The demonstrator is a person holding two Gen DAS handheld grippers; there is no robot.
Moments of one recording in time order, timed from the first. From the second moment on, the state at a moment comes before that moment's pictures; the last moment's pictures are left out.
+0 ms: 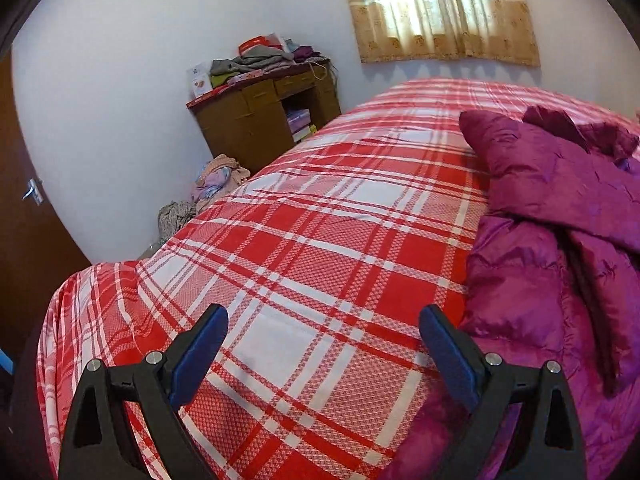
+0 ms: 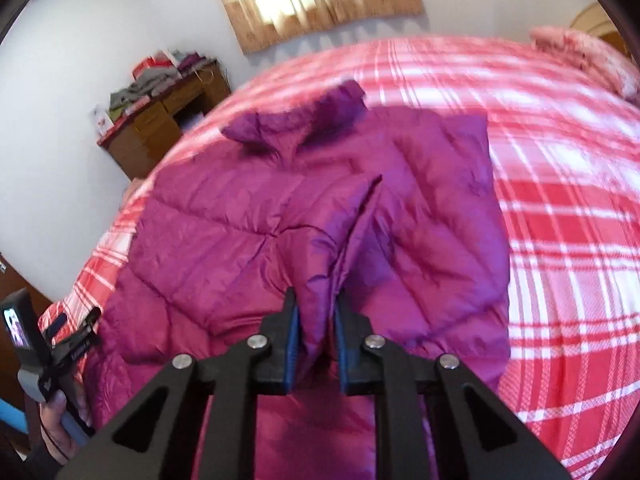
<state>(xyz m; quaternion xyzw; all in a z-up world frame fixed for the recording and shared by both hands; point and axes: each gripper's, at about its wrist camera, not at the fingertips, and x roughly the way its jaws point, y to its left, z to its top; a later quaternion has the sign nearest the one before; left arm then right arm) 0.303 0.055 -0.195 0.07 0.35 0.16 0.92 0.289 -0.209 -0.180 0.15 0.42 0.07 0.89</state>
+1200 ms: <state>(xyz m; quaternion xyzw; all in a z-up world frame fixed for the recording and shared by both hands) 0.455 -0.089 -0.204 0.12 0.39 0.06 0.91 0.353 -0.188 -0.203 0.08 0.40 0.04 0.91</state>
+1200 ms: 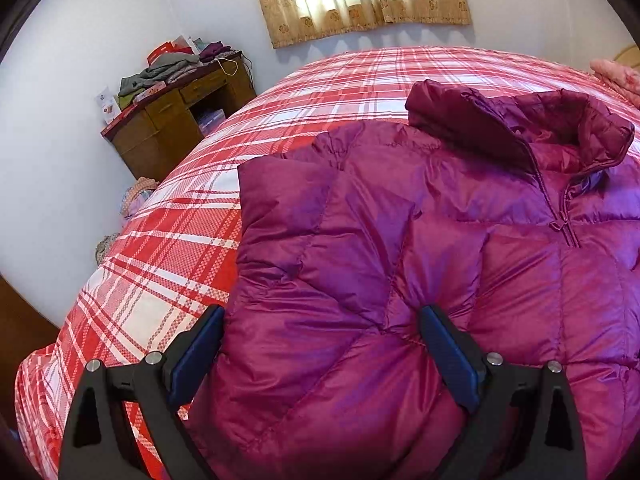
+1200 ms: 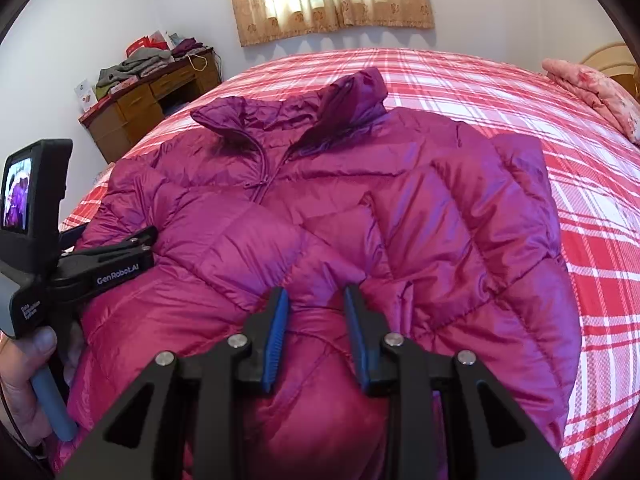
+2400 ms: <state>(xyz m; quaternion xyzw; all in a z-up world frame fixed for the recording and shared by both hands) 0.526 -0.079 -0.207 0.09 0.40 0.14 0.90 0.402 -0.278 -0.203 0.15 0.38 -0.12 0.90</state>
